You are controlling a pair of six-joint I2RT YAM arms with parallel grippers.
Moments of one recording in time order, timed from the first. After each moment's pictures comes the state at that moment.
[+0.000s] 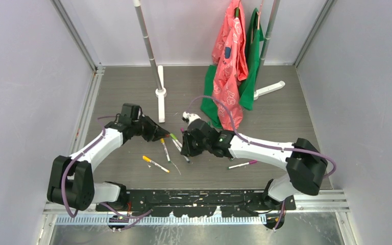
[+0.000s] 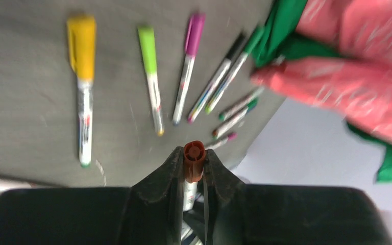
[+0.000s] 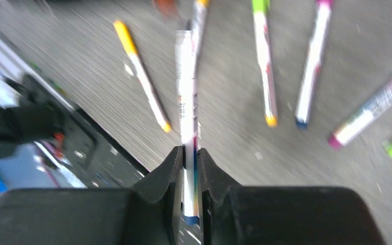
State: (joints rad) left arm -0.26 1.29 0.74 -0.37 0.50 -1.13; right arm 1.01 1.51 0.99 -0.18 -0.03 0.64
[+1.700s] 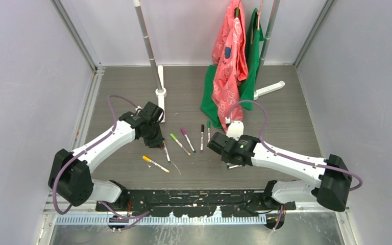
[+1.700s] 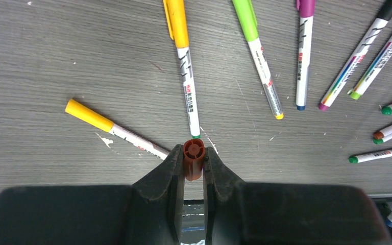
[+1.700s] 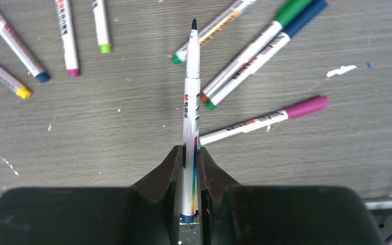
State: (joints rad) left arm -0.55 1.35 0.99 -0.84 -0.03 -0.81; right arm 1.03 1.22 0.89 -0.92 0.52 0.99
